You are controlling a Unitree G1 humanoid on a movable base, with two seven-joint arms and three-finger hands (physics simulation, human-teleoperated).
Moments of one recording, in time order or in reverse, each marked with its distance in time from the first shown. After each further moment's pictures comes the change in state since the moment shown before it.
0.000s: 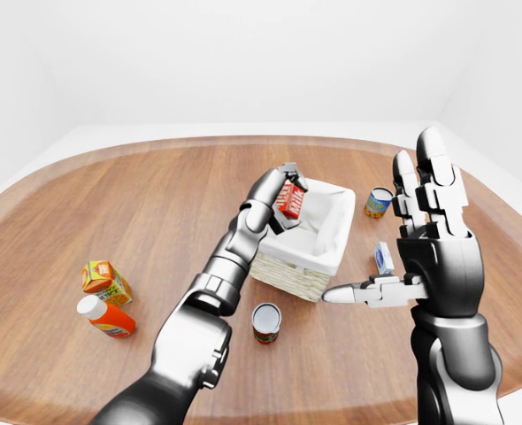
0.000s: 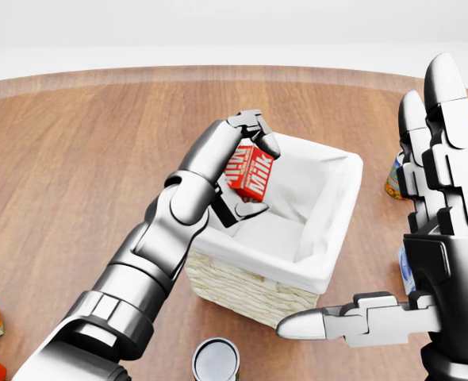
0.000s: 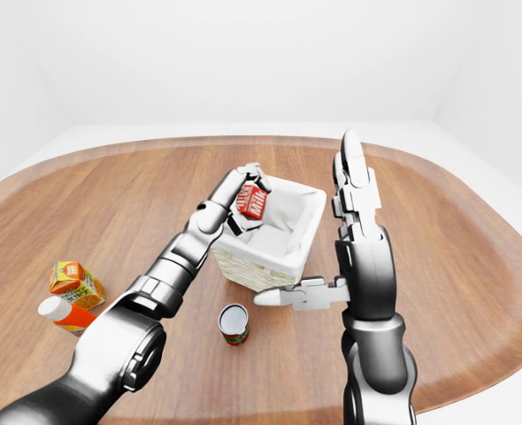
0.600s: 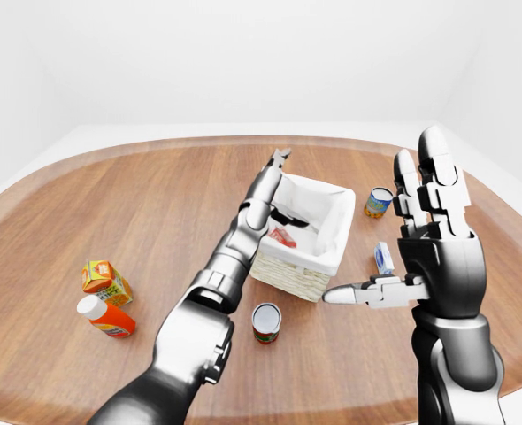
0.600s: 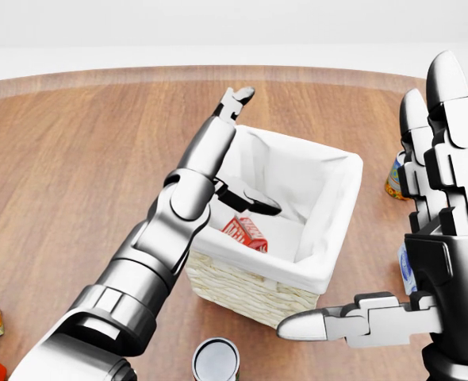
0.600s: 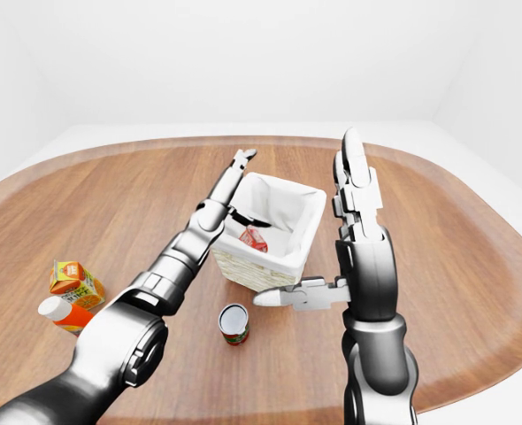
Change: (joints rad) left arm -0.039 -0.009 0.025 0.083 -0.070 0.000 0.061; right arm 0.000 0.000 -0.002 -0.007 0.004 0.000 0.002
